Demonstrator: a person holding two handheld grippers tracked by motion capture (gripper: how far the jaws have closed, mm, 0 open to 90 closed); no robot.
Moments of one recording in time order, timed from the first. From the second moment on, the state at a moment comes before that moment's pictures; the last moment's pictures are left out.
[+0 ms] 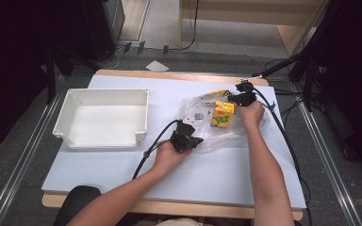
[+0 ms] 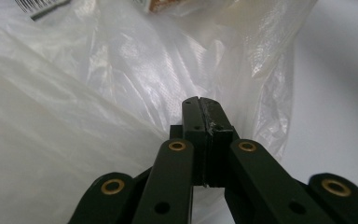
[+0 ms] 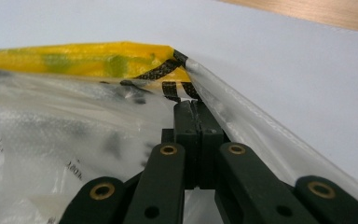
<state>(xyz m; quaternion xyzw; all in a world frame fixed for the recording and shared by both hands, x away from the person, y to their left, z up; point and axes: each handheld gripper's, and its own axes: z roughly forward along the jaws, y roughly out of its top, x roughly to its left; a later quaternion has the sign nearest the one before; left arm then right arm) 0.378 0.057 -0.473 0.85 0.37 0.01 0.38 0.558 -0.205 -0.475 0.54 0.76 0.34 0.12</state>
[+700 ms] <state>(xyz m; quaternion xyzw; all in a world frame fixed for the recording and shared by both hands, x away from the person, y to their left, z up) 0.375 0.063 -0.471 0.84 0.37 -0.01 0.39 0.566 -0.204 -0.463 0.56 0.74 0.34 0.12</state>
